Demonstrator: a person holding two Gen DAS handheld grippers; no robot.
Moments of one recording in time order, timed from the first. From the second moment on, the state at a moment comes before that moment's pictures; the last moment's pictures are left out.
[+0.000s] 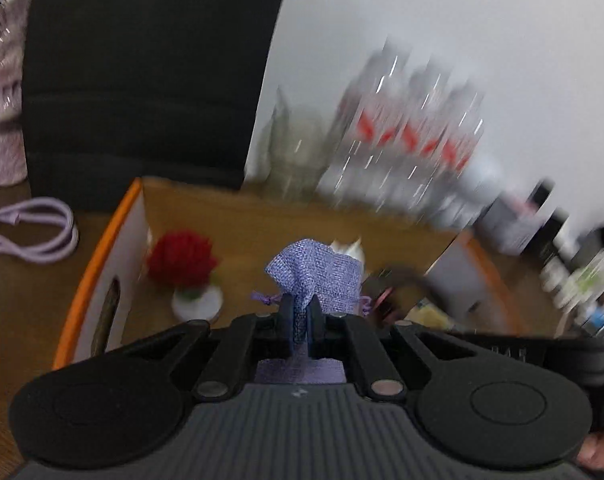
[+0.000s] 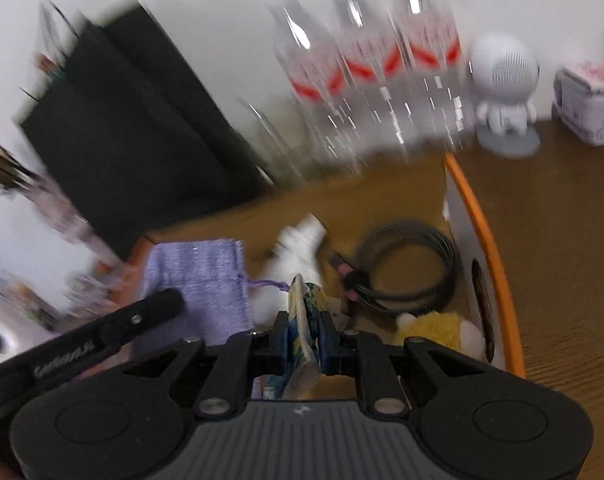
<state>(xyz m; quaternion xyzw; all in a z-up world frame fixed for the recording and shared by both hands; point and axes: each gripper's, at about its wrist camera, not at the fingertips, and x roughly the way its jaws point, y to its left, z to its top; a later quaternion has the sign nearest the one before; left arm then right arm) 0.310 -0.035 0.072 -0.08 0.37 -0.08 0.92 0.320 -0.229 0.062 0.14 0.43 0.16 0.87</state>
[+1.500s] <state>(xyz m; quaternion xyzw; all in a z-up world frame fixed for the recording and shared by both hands) 0.090 -0.008 0.125 0.11 0.17 0.03 0.98 0.128 -0.216 0.145 0.03 0.24 0.18 0.95</state>
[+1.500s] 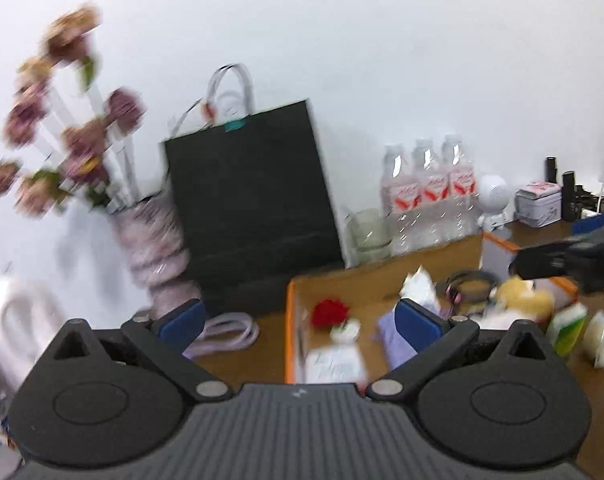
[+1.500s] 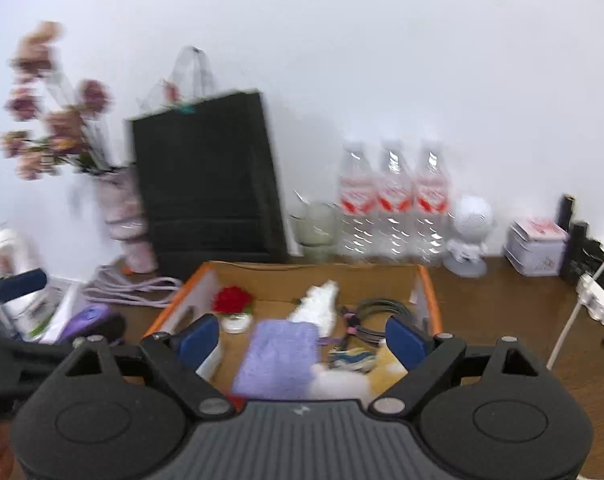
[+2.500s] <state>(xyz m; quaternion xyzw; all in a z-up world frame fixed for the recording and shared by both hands) 0.028 -0.006 0.050 0.07 0.26 -0.07 0.96 -0.050 -0.215 0.038 -0.04 0.26 0.26 0.93</state>
